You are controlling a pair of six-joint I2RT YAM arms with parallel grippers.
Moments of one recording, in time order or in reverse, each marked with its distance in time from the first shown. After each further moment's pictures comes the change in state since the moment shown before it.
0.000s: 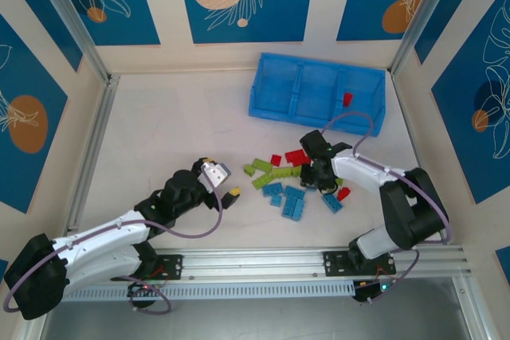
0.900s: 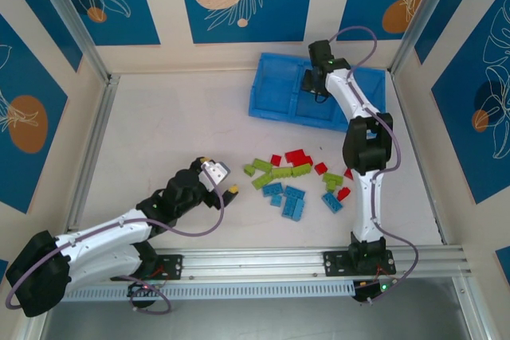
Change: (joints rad) left arm 0.000 0.027 0.005 -0.009 -0.079 0.000; right arm -0.269 0.824 1.326 -0.188 0.121 -0.171
